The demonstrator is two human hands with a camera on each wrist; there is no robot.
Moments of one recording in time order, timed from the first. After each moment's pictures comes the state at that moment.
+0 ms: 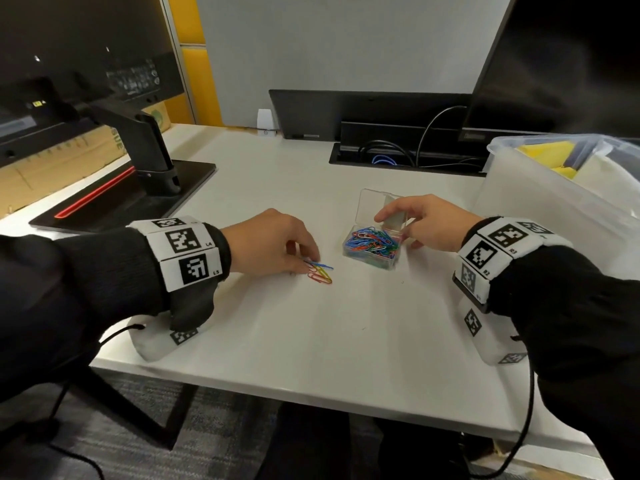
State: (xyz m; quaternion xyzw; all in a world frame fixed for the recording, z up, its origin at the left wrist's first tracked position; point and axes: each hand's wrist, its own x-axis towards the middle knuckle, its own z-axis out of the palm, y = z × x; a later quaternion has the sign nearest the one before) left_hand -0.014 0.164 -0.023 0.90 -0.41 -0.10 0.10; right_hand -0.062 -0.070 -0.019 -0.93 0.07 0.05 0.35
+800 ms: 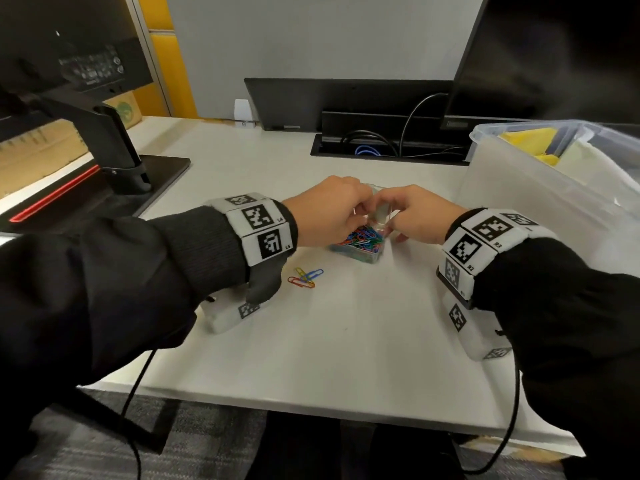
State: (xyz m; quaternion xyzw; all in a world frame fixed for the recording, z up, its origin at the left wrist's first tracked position) left_hand -0.007 0.074 -0.017 0.87 -0.48 0.03 0.14; right_hand -0.058 -0.073 -0.022 -0.94 0.07 0.03 0.33
